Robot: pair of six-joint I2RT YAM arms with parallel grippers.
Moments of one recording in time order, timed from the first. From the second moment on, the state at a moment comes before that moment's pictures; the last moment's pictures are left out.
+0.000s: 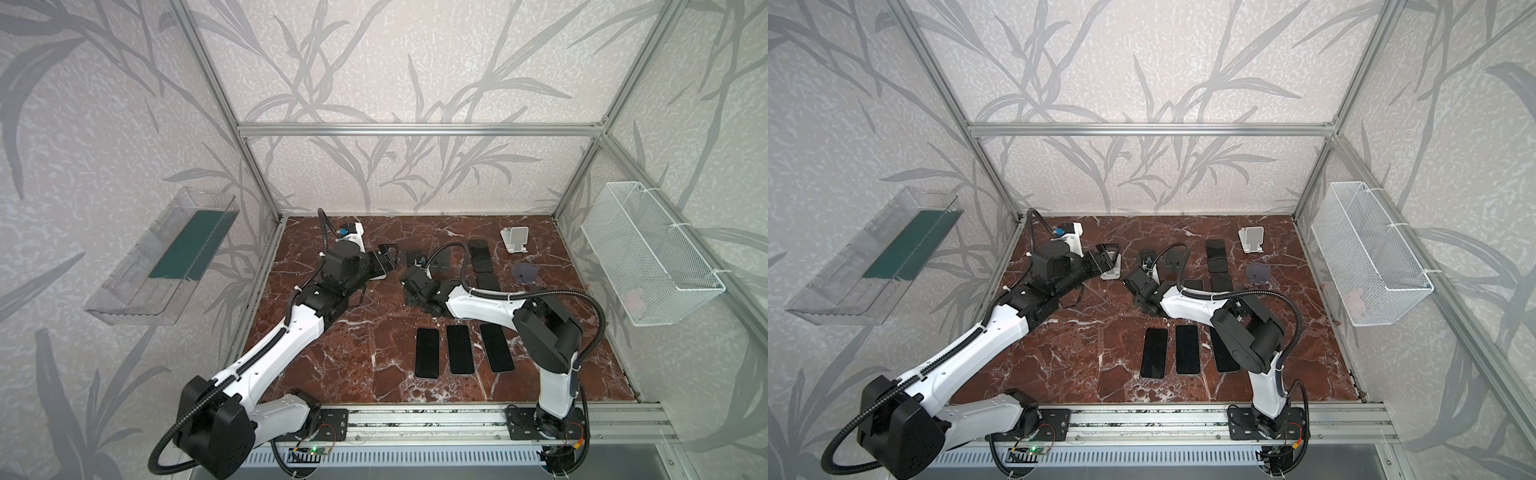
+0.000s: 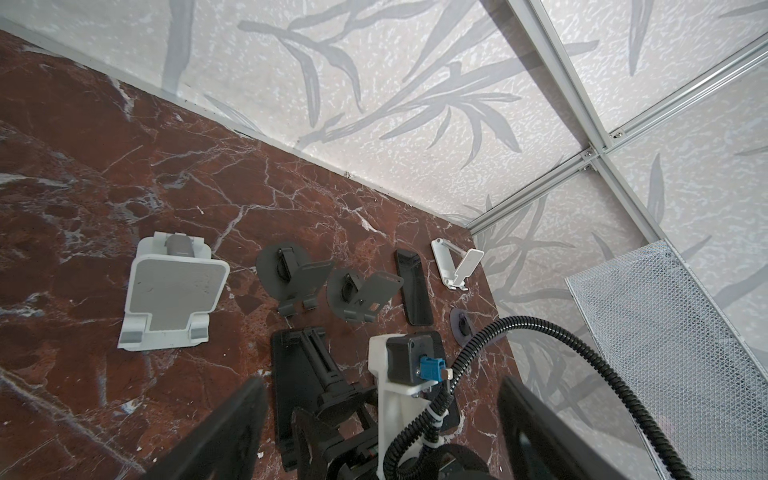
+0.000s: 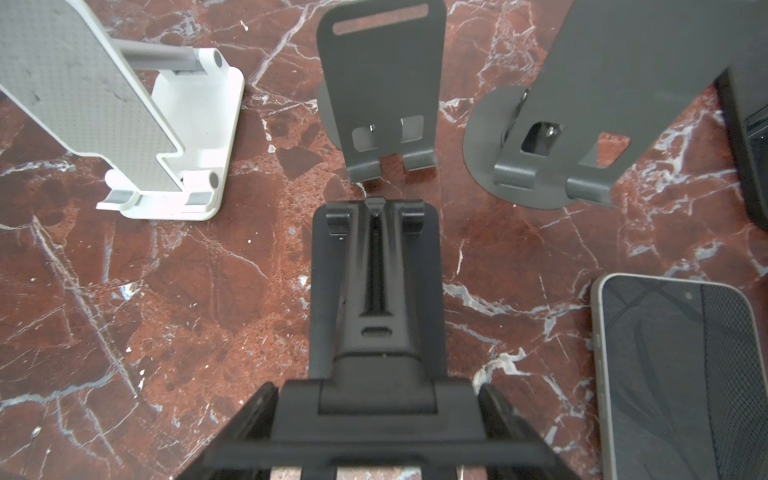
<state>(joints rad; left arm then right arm) -0.46 1.19 0.93 -0.06 0.04 -0.74 0.87 1.94 1.28 -0.27 0.43 0.65</state>
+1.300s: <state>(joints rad) -0.44 1.02 0.29 0.44 -0.53 -0.03 0.42 0.95 0.41 0.22 0.48 -0.15</state>
